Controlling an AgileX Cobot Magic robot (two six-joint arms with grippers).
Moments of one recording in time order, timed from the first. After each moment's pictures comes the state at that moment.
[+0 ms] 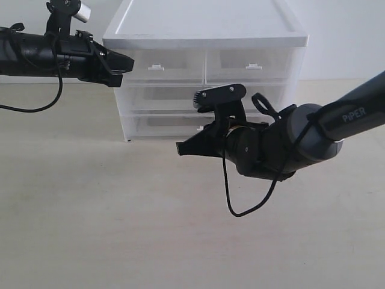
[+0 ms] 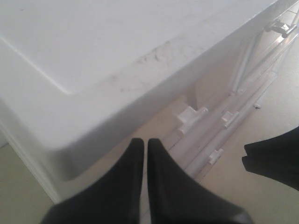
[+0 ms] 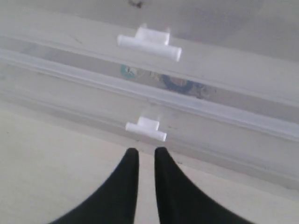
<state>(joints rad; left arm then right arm) -0.10 1.88 -1.21 -1.69 0.61 2.04 0.66 2.07 -1.03 0.62 -0.47 -0.41</state>
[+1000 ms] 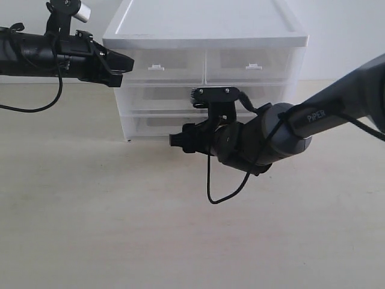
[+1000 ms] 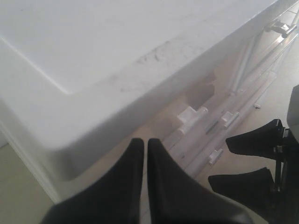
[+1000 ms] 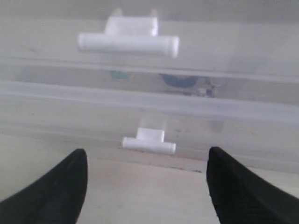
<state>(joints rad) -0.10 1.88 -1.21 -1.69 0.61 2.04 0.66 2.19 -1.18 0.79 -0.41 -0.40</state>
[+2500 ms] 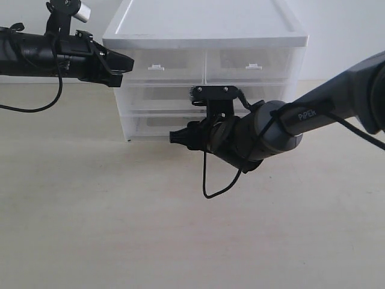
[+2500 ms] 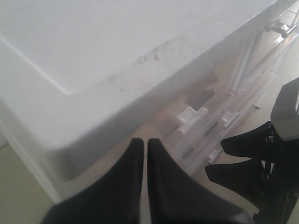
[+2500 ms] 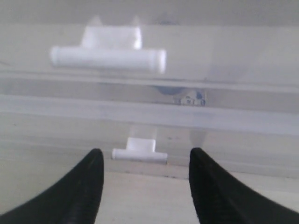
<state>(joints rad) -0.10 1.88 -1.21 -1.69 0.61 2.04 0.66 2.21 -1.24 0.99 -0.40 -0.58</state>
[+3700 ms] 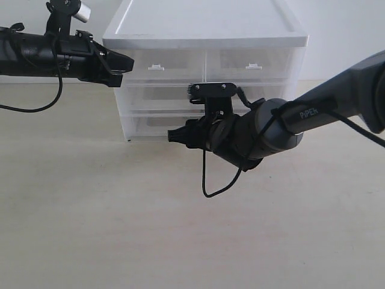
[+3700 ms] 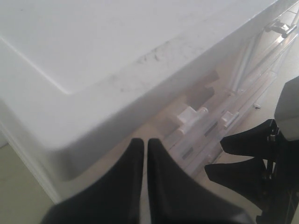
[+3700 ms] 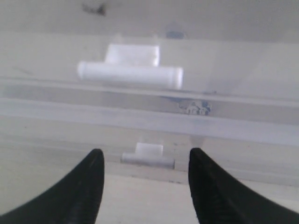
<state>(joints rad) -0.10 1.88 -1.21 -1.69 0.61 2.04 0.66 2.20 -1.24 0.98 -0.41 -0.59</state>
